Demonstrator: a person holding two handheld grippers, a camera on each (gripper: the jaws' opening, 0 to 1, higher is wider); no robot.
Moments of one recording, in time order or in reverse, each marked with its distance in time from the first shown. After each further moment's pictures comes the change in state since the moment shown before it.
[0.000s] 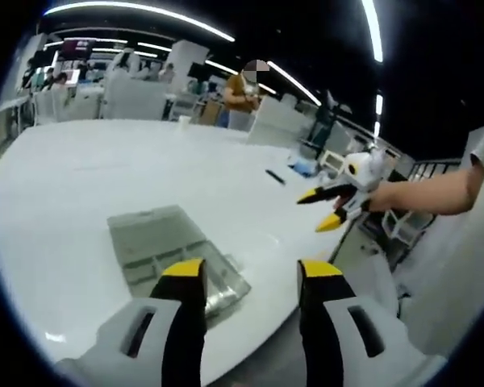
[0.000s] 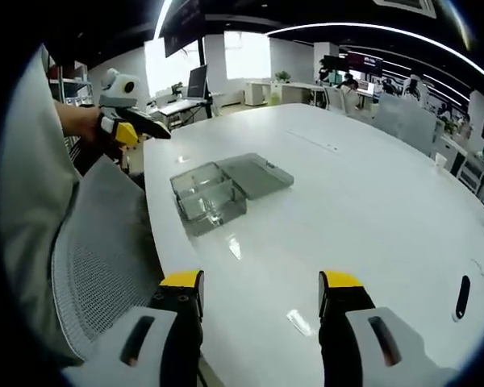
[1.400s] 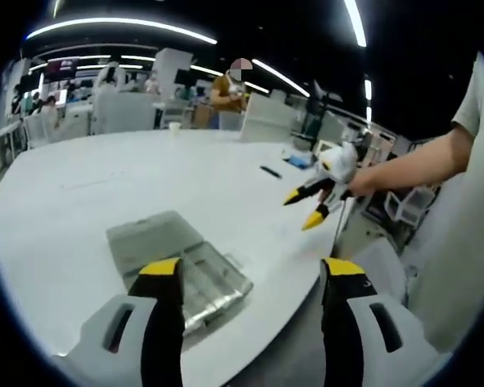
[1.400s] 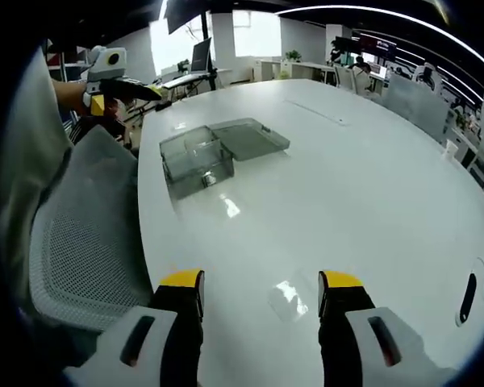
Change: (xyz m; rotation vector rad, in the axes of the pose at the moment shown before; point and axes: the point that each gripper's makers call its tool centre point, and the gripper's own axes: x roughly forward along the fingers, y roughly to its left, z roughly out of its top) left arm 0.004 -0.008 -0.011 0.116 0.009 -0.007; right arm 0.023 -0.029 -0.046 -0.038 0.126 0.045
